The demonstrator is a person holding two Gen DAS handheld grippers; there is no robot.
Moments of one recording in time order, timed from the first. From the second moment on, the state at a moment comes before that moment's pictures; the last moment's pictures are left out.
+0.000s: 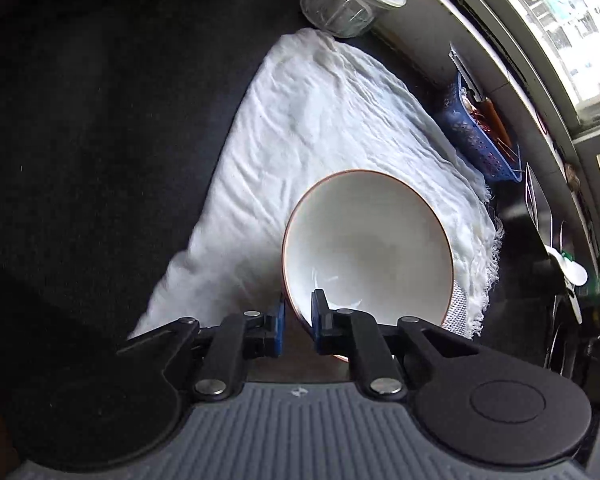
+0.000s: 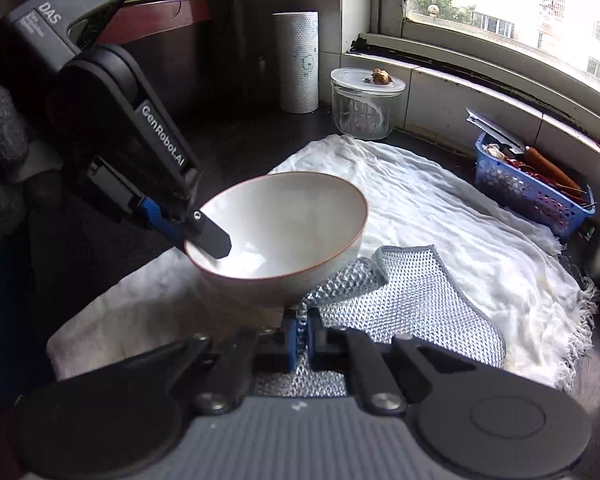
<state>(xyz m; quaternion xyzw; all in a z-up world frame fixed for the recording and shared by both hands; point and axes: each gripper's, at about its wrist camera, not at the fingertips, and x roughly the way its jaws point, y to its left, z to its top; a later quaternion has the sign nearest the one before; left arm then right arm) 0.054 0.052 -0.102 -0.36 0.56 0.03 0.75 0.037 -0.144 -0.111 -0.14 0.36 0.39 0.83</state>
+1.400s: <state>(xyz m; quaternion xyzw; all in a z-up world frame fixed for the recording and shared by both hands) 0.061 0.057 -0.097 -0.26 0.55 0.00 0.79 0.026 -0.142 -0.109 -0.18 0.34 0.41 0.83</state>
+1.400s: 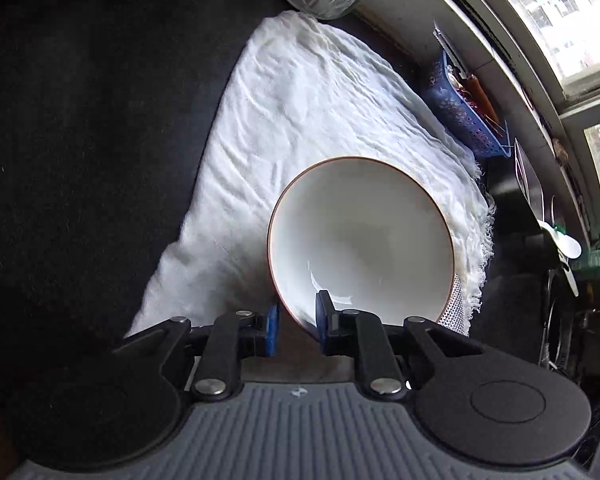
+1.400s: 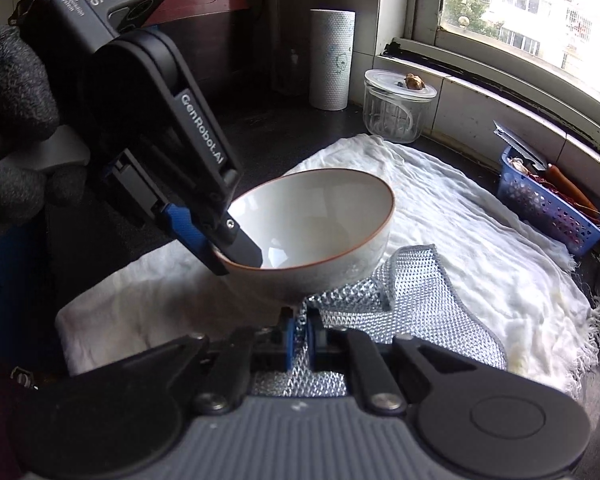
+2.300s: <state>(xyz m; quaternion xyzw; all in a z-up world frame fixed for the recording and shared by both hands) 0.053 0.061 -0.113 -0.34 0.55 0.02 0.77 -0.007 -0.126 -0.113 -0.31 0.29 0.44 0.79</state>
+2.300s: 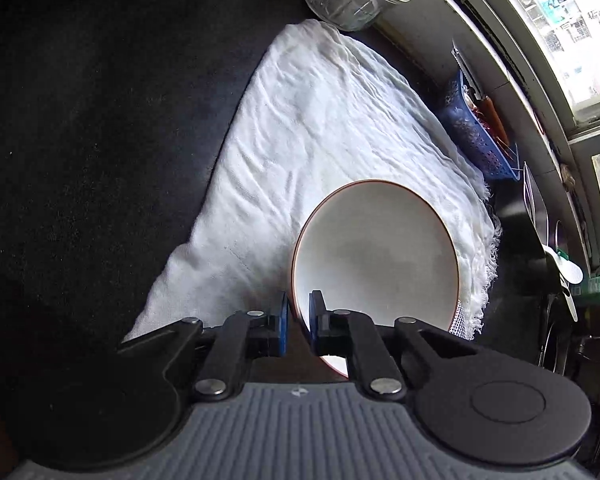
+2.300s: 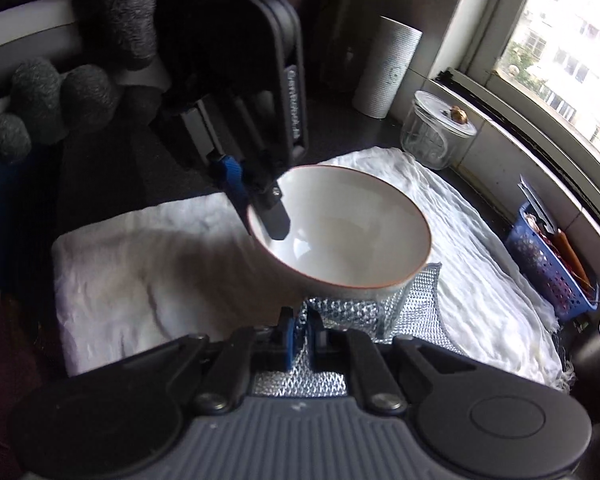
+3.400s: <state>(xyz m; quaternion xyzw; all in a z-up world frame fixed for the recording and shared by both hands) 0.042 0.054 -0.109 -0.32 0.55 0.02 0.77 -0.022 -0.117 -0.118 -0.32 0.27 0.46 0.78</state>
